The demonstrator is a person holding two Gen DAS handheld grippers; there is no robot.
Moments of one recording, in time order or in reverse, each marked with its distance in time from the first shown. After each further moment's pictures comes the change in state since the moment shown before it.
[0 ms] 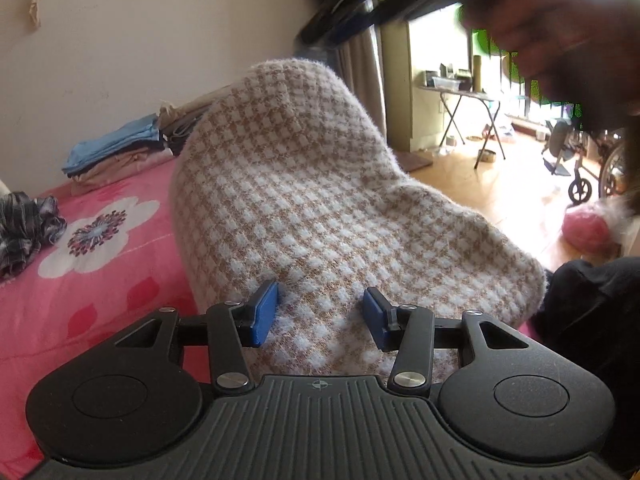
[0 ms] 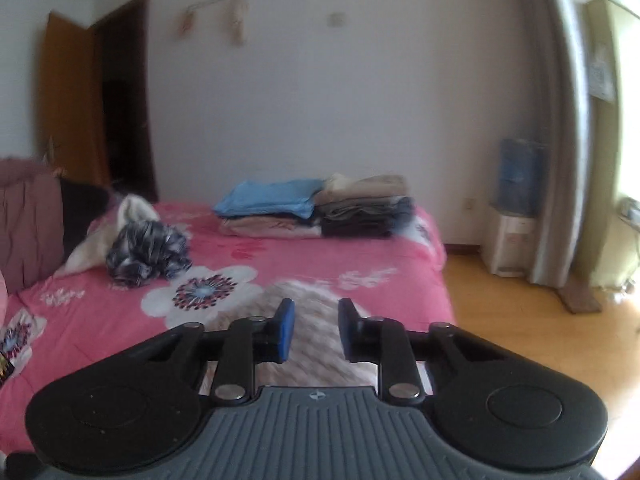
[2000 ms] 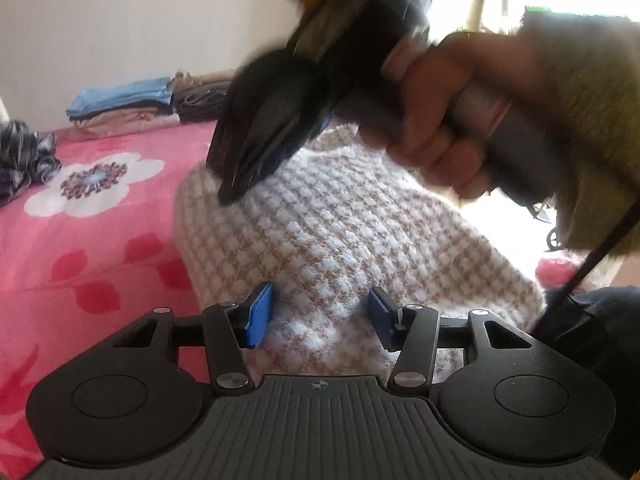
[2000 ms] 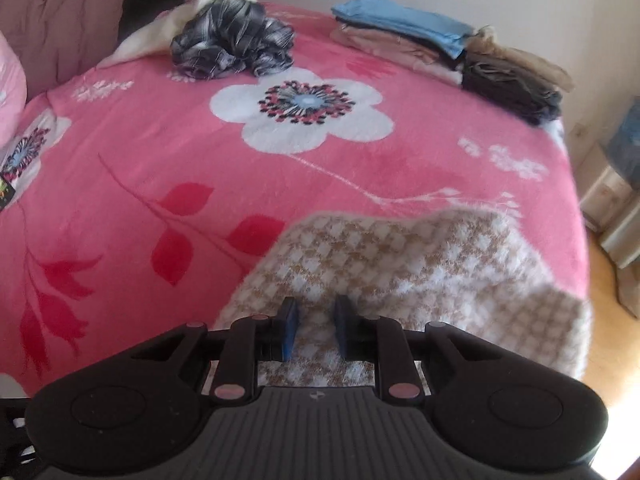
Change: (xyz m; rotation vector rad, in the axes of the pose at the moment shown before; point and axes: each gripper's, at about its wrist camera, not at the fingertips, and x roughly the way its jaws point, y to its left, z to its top) left arm -0.010 0.046 -0.013 -0.167 -0.001 -0.089; right arm 0.121 0.122 -0.037 -0.312 0.519 0.123
